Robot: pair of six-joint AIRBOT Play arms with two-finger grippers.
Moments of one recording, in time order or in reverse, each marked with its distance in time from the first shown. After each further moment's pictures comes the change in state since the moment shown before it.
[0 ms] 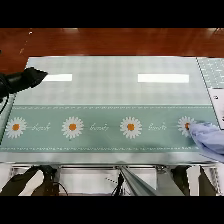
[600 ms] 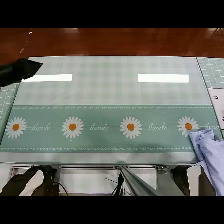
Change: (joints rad) left arm 0.008 0.008 0.106 0.000 -0.029 0.062; right arm -0.037 0.000 0.002 0.129 -0.174 0.010
